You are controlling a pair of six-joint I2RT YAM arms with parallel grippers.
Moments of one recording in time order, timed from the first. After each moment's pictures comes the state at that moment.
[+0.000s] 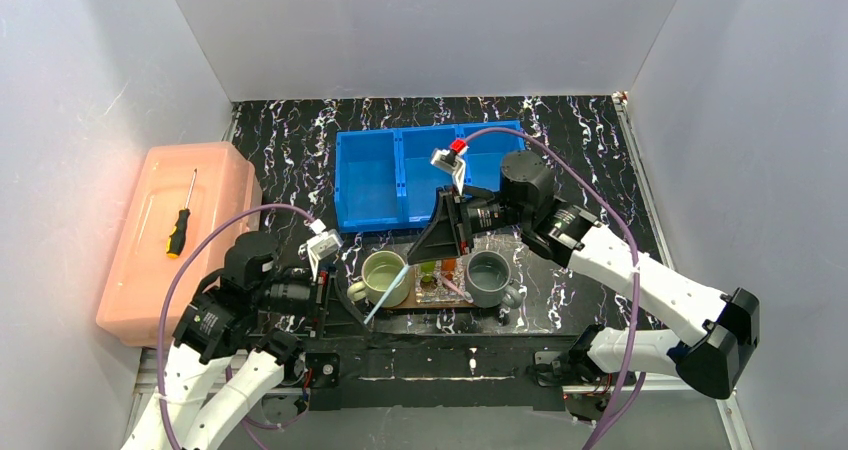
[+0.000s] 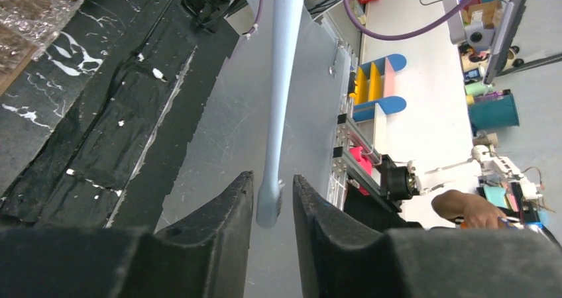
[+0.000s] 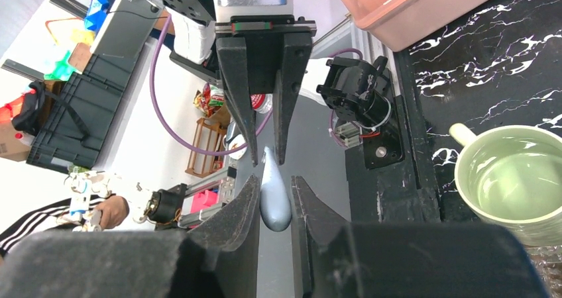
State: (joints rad) left arm -0.48 0.48 0.85 -0.93 1.05 -0.43; right arm 0.88 1.19 1.09 0.00 -0.93 0.72
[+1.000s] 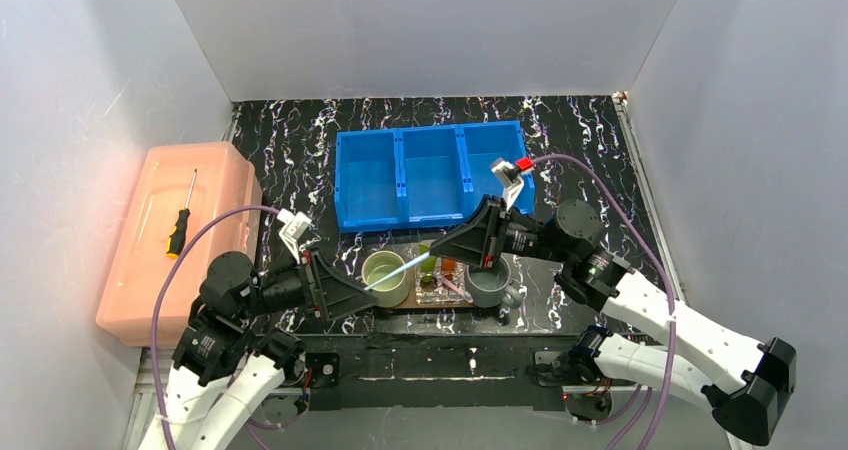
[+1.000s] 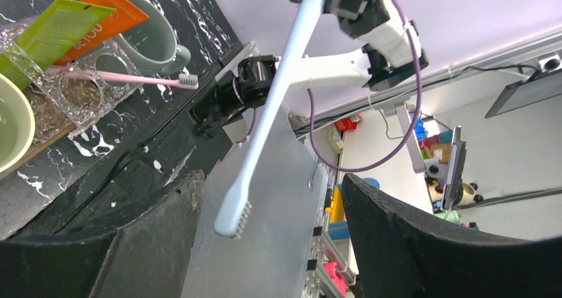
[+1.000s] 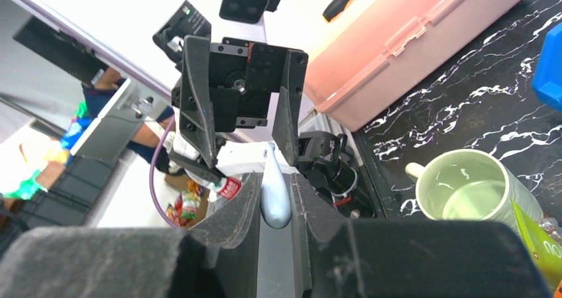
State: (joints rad) left arm -0.48 0.32 0.73 -0.54 0.78 -0.90; right arm 0.88 0.87 0.76 0.27 -0.58 0.86
